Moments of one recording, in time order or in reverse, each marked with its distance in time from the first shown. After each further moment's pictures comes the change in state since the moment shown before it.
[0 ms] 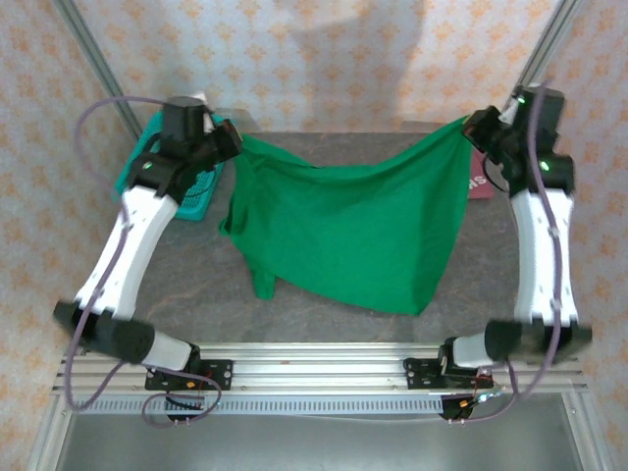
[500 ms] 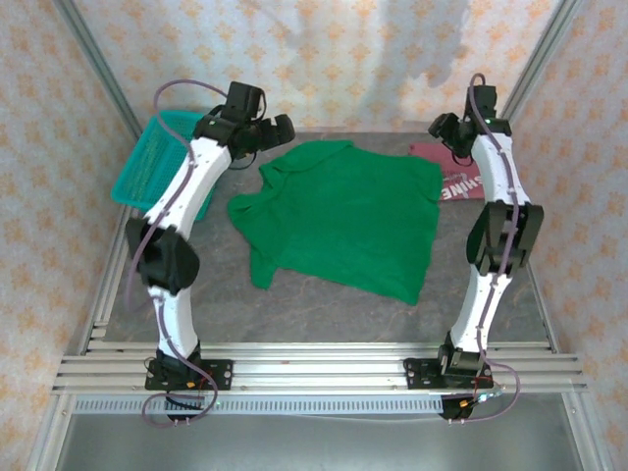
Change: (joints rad) left arm -0.066 0.373 0.312 -0.138 0.004 0.003; right arm 0.001 0.541 0.206 0.019 0.066 -0.076
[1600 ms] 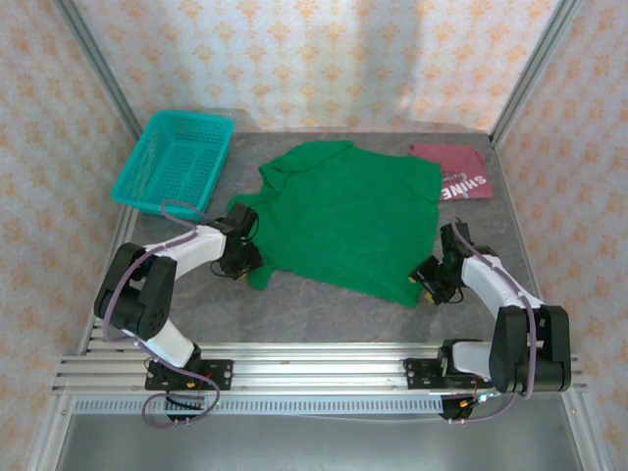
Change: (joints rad) left arm -0.029 -0.266 -1.128 0.243 0.035 -0.233; right arm 0.094 -0.761 -1.352 0.032 -0.103 0.272
